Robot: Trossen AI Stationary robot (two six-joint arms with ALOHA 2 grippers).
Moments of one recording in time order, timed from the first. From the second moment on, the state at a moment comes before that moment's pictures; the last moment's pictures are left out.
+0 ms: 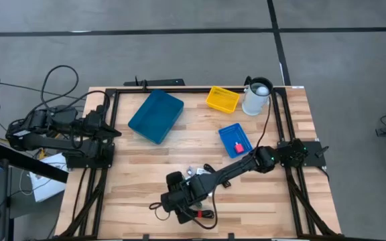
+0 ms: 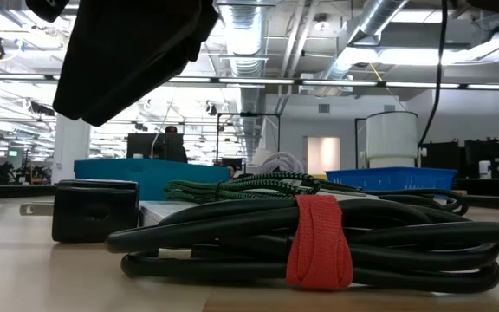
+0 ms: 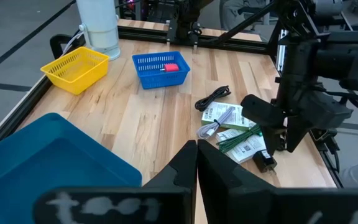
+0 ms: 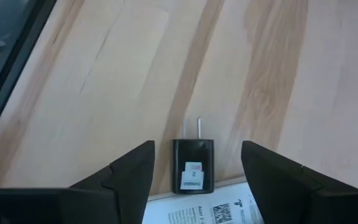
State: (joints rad) left arm 0.00 0.39 0.93 -0.94 0.01 -0.12; right arm 0.42 2.51 2.34 -0.91 0.11 -0.03
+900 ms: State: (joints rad) left arm 0.00 0.39 0.93 -0.94 0.01 -0.12; right arm 0.40 2.51 2.33 -0.91 0.10 -0.02
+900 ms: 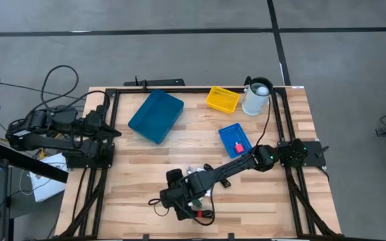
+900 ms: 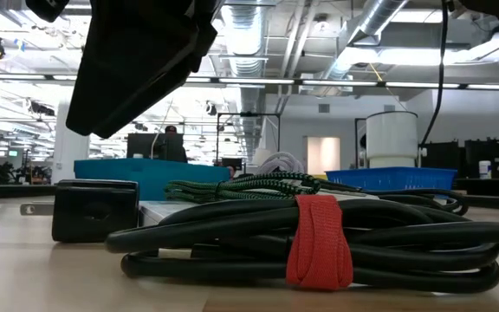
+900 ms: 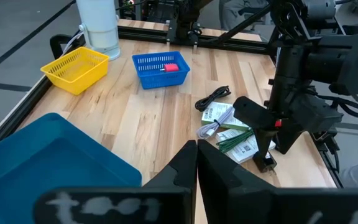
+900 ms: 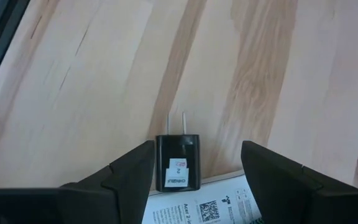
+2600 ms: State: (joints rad) left arm 0.00 0.39 0.93 -0.94 0.01 -0.12; right arm 0.40 2.51 2.33 -0.94 0.13 0.00
